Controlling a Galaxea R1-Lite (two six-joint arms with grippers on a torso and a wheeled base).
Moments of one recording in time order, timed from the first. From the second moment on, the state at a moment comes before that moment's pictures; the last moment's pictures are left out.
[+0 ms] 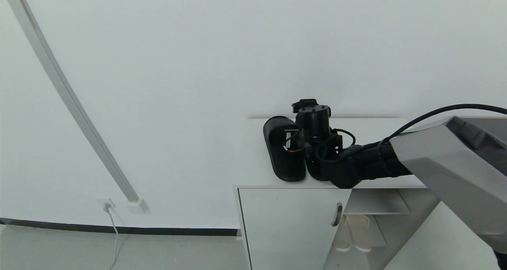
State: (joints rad) left arm 0.00 0.00 0.00 0.00 0.02 -0.01; right arm 0.66 2.27 -1.57 -0.52 -0.53 0.15
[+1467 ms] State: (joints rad) left arm 0.00 0.00 0.00 0.00 0.01 -0.01; right arm 0.73 1.66 -0.61 -0.87 -0.16 0.07
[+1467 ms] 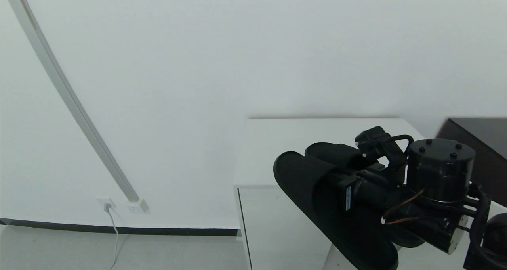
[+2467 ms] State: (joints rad) left arm 0.00 0.00 0.00 0.00 0.01 -0.01; right arm 0.77 1.69 -0.60 -0.87 -0.16 0.07
